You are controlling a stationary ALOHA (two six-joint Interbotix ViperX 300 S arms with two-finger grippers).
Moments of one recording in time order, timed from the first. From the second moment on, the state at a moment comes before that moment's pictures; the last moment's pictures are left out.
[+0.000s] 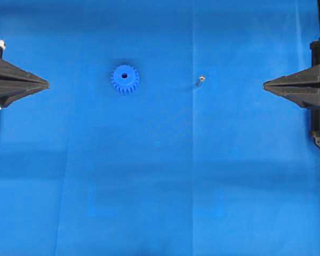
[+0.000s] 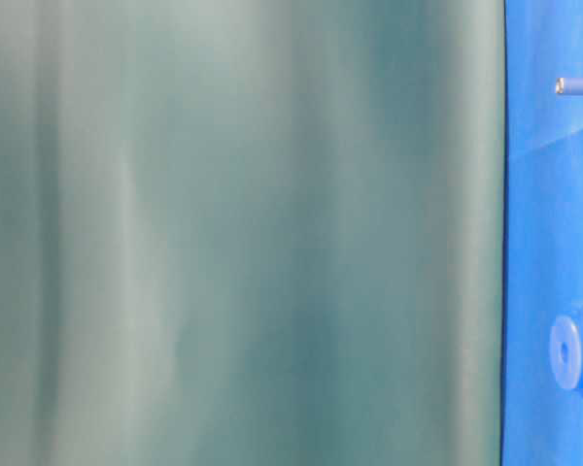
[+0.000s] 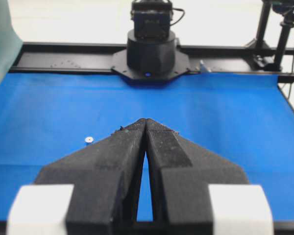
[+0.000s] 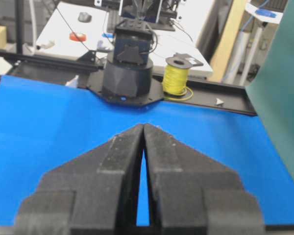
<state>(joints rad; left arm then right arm) 0.00 -0.97 1.18 0.00 -0.29 0.00 0.00 -0.96 1.17 0.00 -0.29 0.00</state>
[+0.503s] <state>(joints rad) 0.00 -0.99 1.19 0.00 -0.26 0.00 -0.14 -0.77 1.16 0.01 -0.33 0.00</state>
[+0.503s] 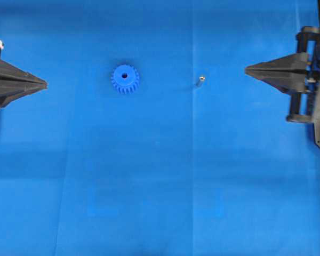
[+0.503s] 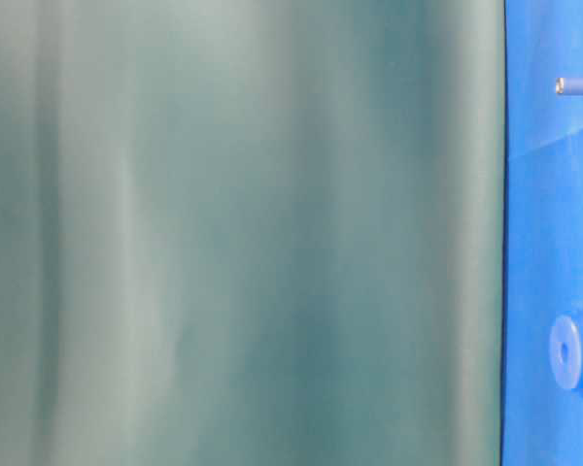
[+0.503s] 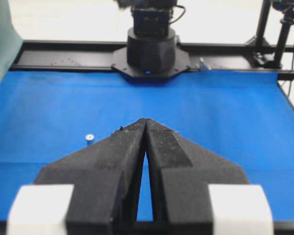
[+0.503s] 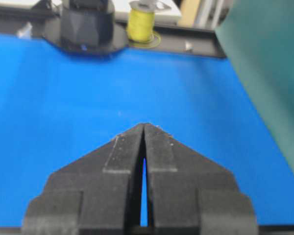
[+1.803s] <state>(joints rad) 0.00 -1.00 1.21 0.00 -0.24 0.00 -0.22 0.05 1.08 0.16 -0.68 0.04</state>
